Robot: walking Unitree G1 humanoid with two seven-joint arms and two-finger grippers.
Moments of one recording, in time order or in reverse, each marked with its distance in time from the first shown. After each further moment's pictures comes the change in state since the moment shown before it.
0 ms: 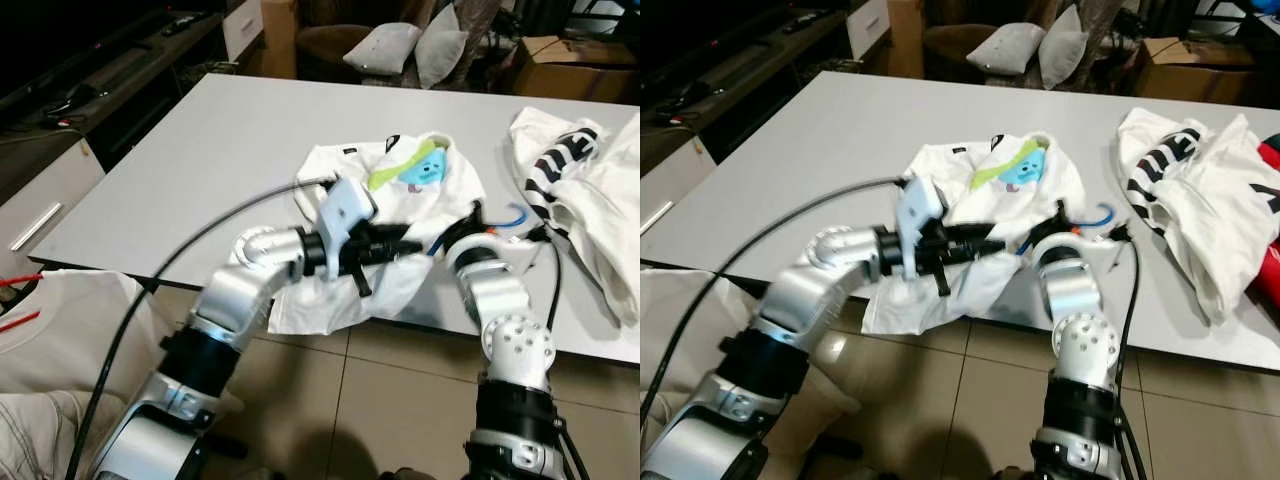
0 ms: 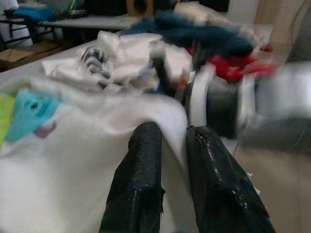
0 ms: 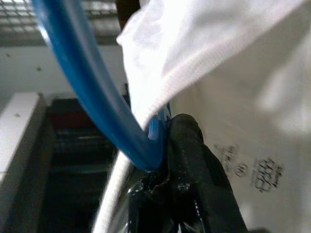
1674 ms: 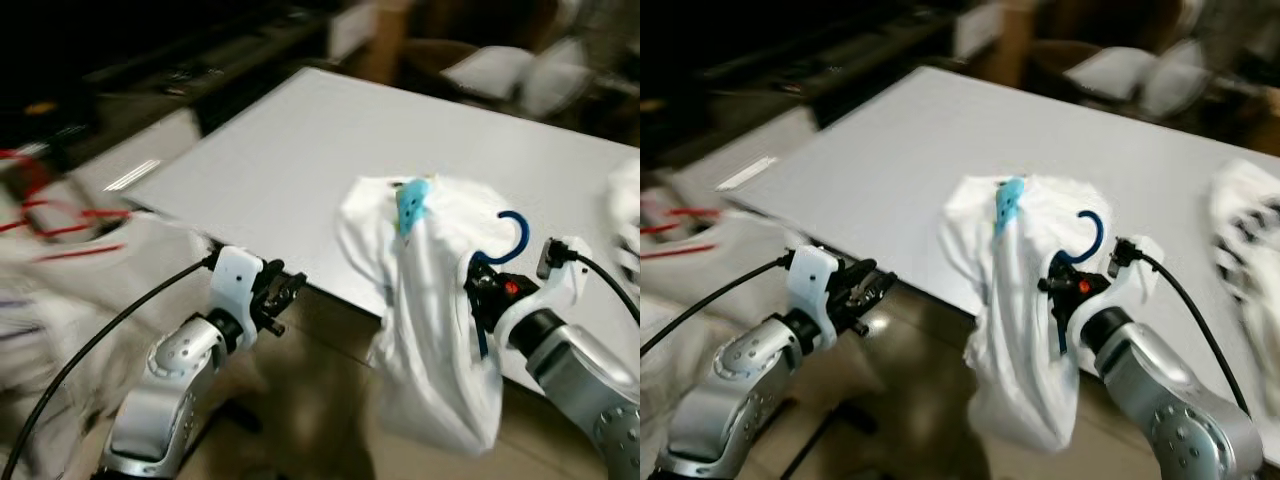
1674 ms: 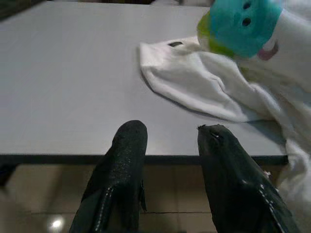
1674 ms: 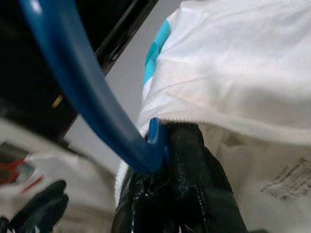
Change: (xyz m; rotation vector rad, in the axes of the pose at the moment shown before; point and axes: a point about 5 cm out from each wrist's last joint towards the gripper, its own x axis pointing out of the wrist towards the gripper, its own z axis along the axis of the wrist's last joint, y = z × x) left arm -0.099 -0.030 -0.074 -0.125 0.164 0.722; right arm -0.092 -0.011 0.033 -0.892 0.271 0.224
